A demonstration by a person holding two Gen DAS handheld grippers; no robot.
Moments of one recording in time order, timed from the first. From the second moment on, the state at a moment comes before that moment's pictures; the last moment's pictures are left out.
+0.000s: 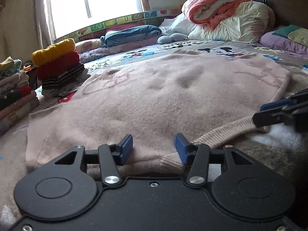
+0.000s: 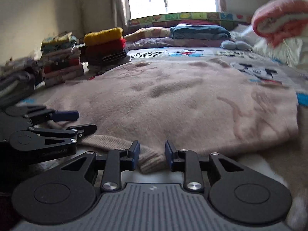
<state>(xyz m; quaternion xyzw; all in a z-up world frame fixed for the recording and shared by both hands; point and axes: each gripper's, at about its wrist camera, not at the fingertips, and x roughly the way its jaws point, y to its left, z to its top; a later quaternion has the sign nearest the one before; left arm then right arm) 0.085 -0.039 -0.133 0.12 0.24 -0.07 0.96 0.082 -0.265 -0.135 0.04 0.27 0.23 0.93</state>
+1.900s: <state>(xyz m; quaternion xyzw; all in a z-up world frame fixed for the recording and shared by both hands) 0.316 -0.220 -0.032 0.01 0.39 -0.21 0.89 0.128 -0.390 -0.163 0.30 0.20 0.03 0.93</state>
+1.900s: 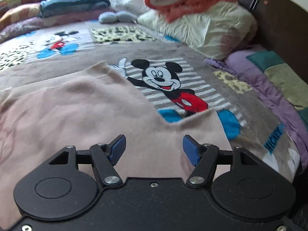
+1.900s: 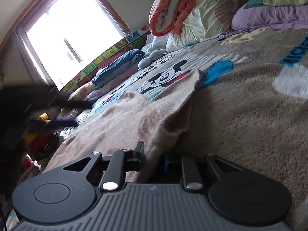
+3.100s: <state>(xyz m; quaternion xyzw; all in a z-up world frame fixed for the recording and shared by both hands) 0.452 -0.347 -0.084 0.26 0.49 -0.06 0.83 0.128 -0.390 -0.147 0.30 0.18 0.06 0.94</state>
